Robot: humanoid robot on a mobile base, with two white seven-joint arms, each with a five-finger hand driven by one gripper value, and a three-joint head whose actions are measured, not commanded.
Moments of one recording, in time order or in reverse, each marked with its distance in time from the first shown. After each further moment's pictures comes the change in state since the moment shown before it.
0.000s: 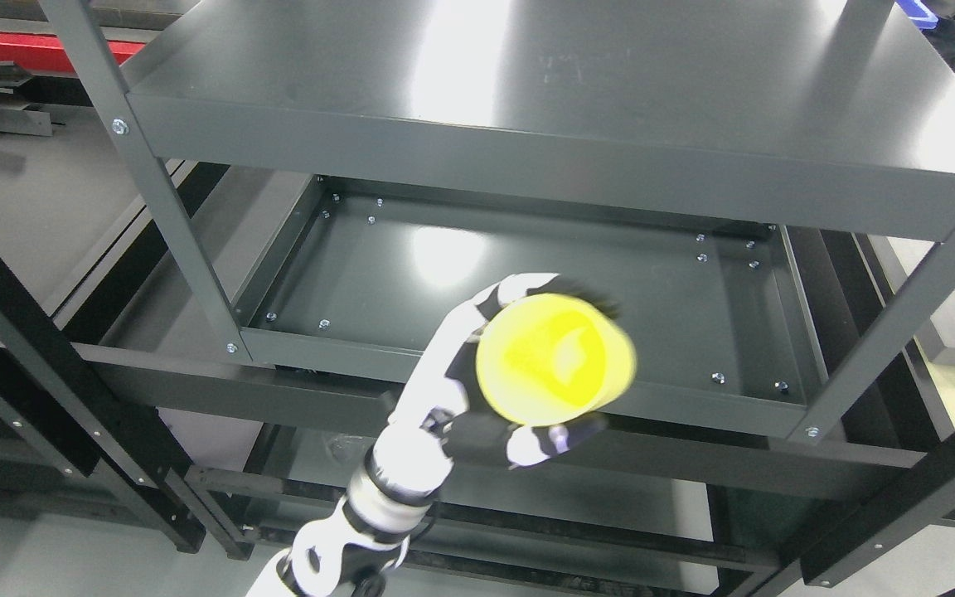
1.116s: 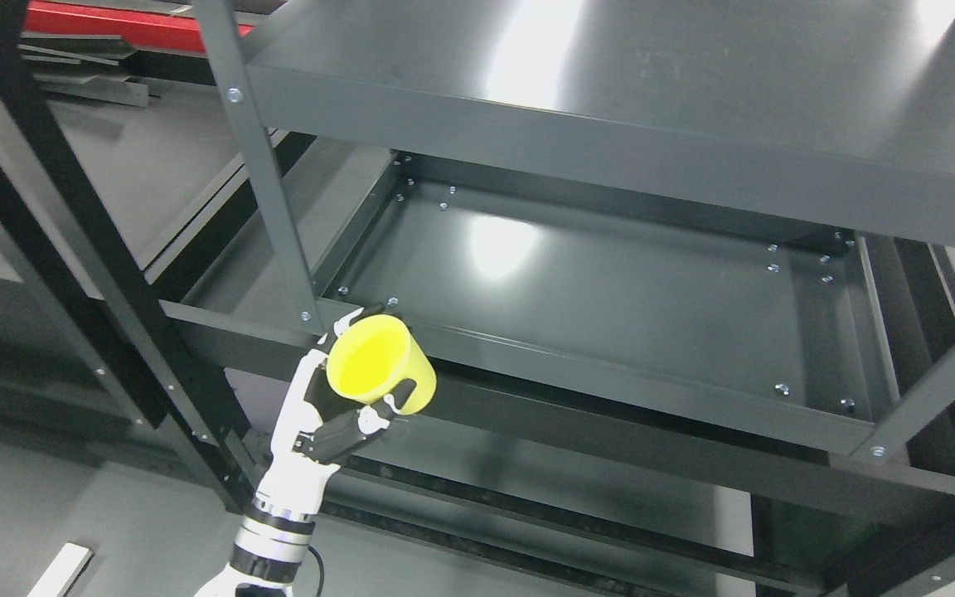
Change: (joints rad) left arm 0.326 -0.015 0.380 0.045 0.002 0.228 0.057; right arm 0.000 0.000 0.000 0.000 0.000 0.000 -0.001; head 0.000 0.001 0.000
